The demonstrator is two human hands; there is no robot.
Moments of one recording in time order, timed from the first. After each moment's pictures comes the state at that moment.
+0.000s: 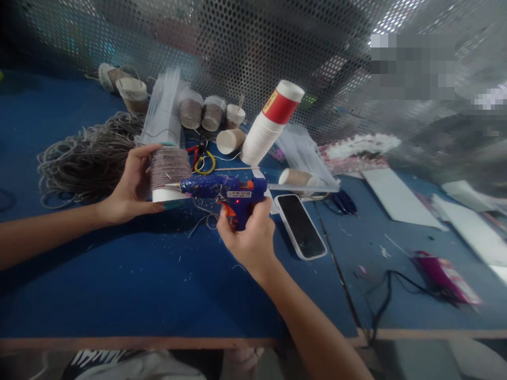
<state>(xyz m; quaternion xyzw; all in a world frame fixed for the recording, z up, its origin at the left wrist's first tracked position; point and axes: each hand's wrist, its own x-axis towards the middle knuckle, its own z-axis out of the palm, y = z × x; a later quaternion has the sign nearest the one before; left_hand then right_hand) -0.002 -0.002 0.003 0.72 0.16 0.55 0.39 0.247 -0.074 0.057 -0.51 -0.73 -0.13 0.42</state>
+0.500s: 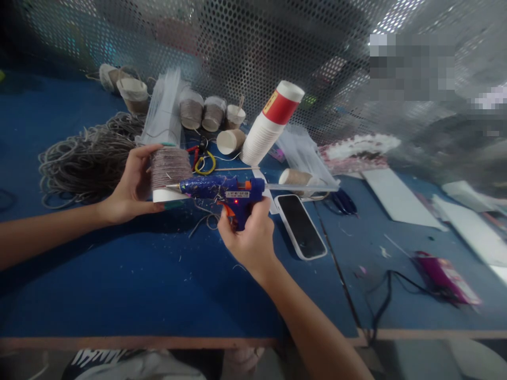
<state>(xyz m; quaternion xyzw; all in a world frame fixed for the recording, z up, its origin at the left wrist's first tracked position) -0.002 -0.002 0.005 0.72 0.15 0.55 0.39 0.248 -0.076 0.055 -0.53 -0.73 -0.09 0.42</state>
